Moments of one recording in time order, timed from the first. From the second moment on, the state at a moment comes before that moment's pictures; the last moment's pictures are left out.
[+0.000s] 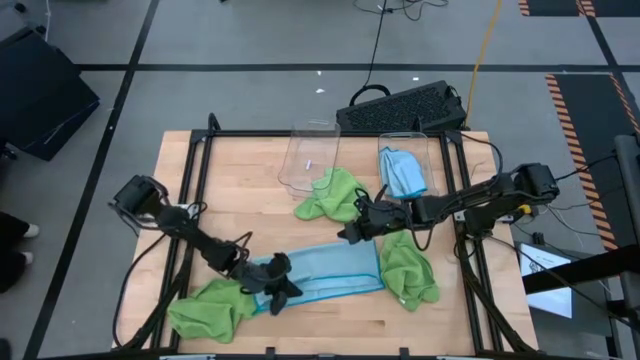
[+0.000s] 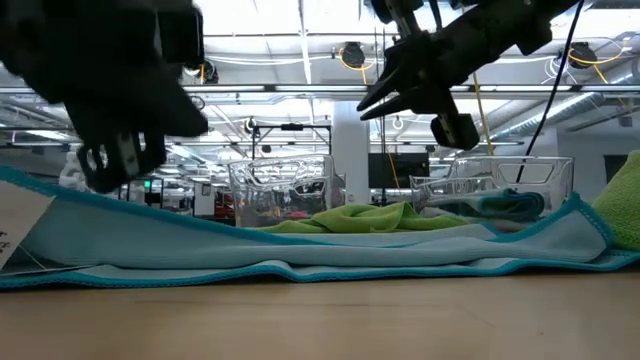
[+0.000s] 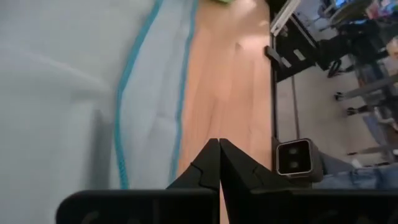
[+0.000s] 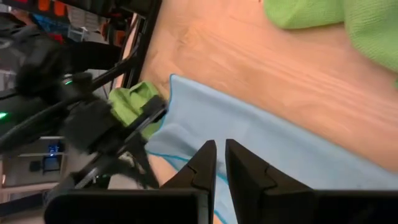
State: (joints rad) left arm -0.56 1.68 0.68 0.46 -0.19 -0.98; right arm 0.13 1.46 0.76 0.13 0.02 1.27
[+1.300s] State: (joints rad) left arm -0.56 1.74 0.86 -0.09 -0.38 -1.31; right arm 0.21 1.68 0.65 0.43 0.14 1.47
